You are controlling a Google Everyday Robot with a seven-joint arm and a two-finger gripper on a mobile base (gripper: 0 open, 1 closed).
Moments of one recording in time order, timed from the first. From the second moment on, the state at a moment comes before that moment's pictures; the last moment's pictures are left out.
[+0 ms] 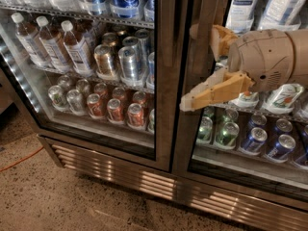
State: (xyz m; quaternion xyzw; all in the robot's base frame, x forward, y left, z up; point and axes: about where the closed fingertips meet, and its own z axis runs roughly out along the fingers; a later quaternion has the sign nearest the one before) arm 0.425 -0.056 1.019 -0.57 0.51 0.41 0.51
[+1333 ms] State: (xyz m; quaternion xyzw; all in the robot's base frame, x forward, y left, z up) arm 0.424 -0.055 1.019 -0.57 0.51 0.41 0.51
